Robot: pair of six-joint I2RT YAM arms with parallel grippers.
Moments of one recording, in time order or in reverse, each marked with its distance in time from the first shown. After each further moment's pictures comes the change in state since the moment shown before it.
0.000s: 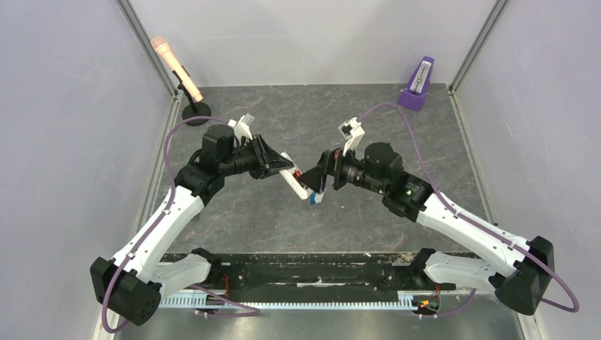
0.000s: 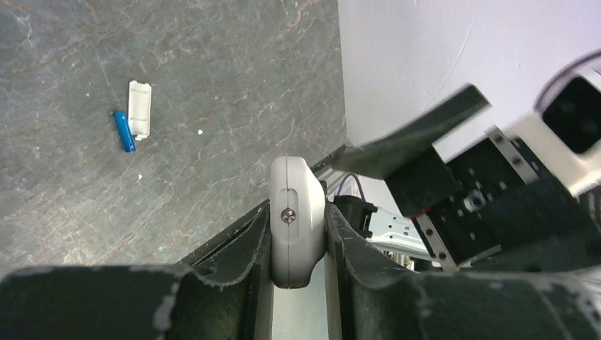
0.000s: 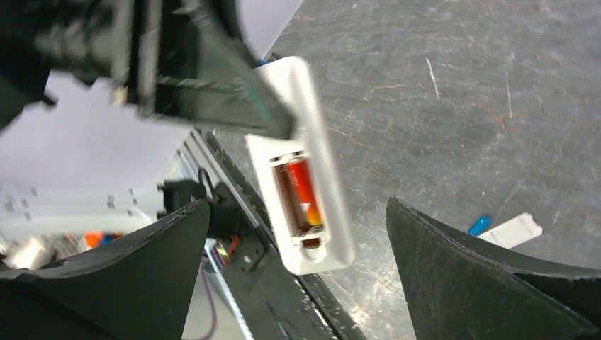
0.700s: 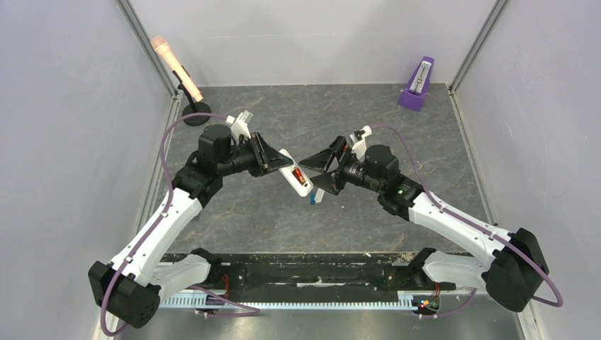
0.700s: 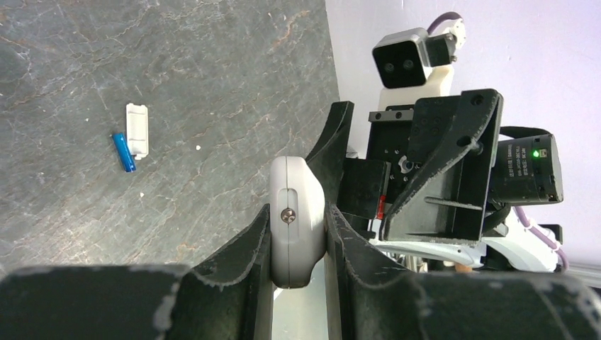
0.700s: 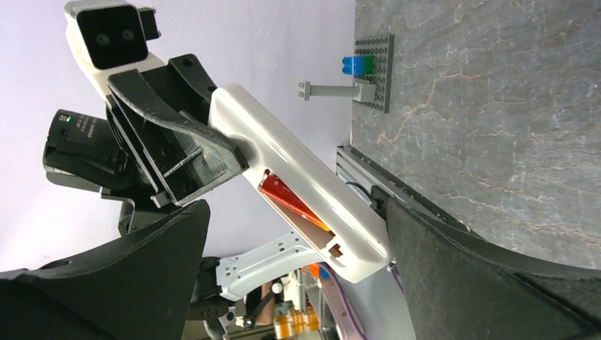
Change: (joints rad) left arm 0.000 -0.027 -0.001 0.050 -0.006 0.035; right arm -0.111 0.063 -0.142 0.210 -0.119 0.830
